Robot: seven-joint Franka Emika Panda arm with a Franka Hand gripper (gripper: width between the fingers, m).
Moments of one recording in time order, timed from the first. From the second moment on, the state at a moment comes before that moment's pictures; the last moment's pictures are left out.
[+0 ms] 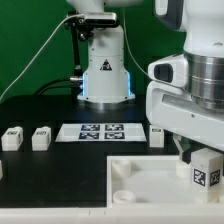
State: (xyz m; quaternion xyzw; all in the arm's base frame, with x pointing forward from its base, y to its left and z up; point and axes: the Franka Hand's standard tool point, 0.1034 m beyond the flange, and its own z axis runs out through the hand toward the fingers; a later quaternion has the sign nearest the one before) arm 0.642 0.121 0.068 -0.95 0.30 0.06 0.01
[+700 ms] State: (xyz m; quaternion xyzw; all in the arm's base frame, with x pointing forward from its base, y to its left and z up) arm 0.643 0.111 0.070 -0.98 -0.17 0.07 0.01
